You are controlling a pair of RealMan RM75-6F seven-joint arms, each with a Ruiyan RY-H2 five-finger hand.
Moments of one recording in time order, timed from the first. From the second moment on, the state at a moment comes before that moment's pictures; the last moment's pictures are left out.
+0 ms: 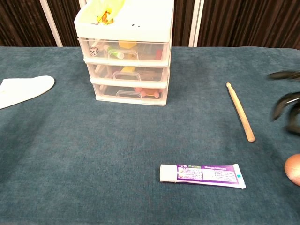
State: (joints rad) left arm -0.03 -1.12 -0.05 -1.71 1.51 1.57 -0.03; right arm 0.28 -1.29 0.04 -1.73 -1.56 1.14 0.55
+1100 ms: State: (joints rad) left arm -0.03 -1.10 -0.05 -1.72 1.50 1.53 -0.10; right arm 0.70 -1.90 0.34 -1.48 -1.00 0.89 -0.01
